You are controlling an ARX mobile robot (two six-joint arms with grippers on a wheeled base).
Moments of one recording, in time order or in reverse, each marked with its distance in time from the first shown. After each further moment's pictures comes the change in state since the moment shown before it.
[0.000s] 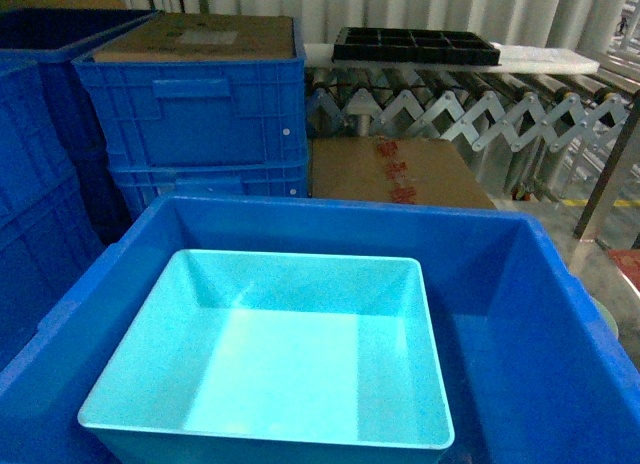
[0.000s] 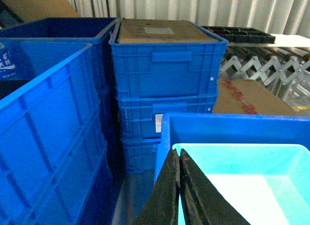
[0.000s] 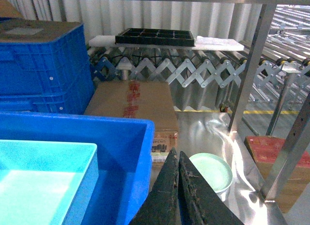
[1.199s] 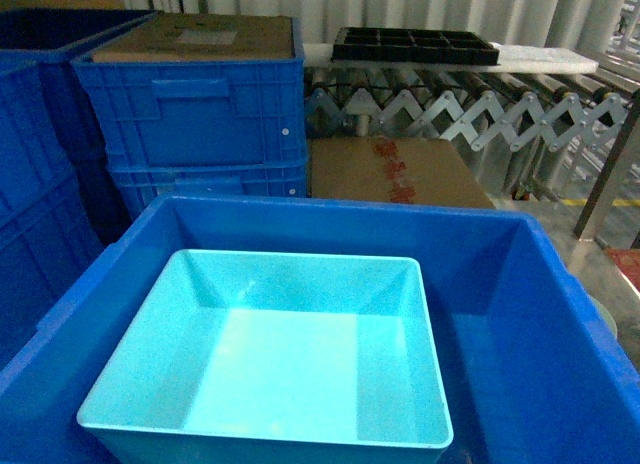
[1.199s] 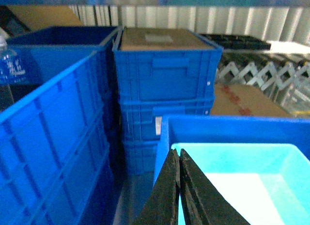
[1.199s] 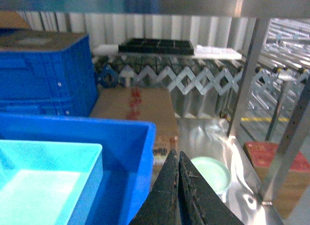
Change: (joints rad) left arm 0.000 -0.508 0.000 -0.506 0.000 0.000; right arm 0.000 -0.545 0.004 -0.526 -0.003 0.000
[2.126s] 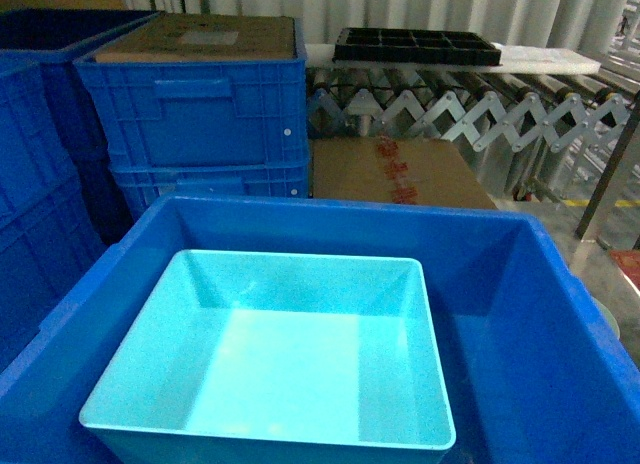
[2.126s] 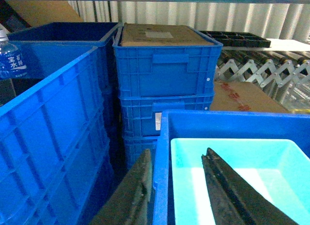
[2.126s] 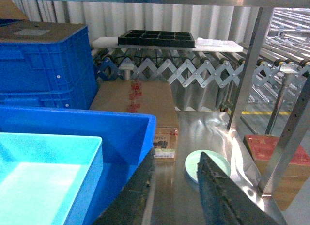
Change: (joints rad) left arm 0.000 -0.137 0.000 -0.137 0.000 -0.001; right arm 0.000 0.000 -0.004 -0.018 0.000 0.000
